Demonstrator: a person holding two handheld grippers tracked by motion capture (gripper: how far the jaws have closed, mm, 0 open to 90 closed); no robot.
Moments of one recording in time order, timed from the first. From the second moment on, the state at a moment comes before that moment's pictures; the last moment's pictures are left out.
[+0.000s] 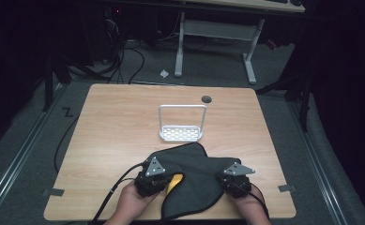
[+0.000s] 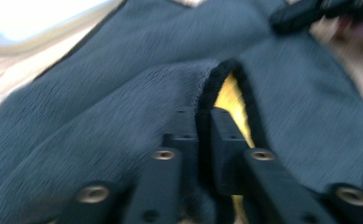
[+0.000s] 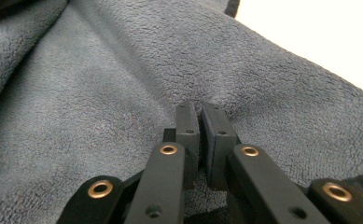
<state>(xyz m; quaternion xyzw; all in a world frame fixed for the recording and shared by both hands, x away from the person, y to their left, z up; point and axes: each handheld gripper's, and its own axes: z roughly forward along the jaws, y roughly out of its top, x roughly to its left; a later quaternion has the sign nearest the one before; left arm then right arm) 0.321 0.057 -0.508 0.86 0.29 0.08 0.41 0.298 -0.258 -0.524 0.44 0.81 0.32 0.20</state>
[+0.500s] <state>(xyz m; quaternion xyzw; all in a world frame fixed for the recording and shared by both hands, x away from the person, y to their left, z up) 0.354 0.180 -0.510 0.77 0.48 0.11 0.42 0.296 -0.287 -0.516 0.48 0.77 0.35 0.21</state>
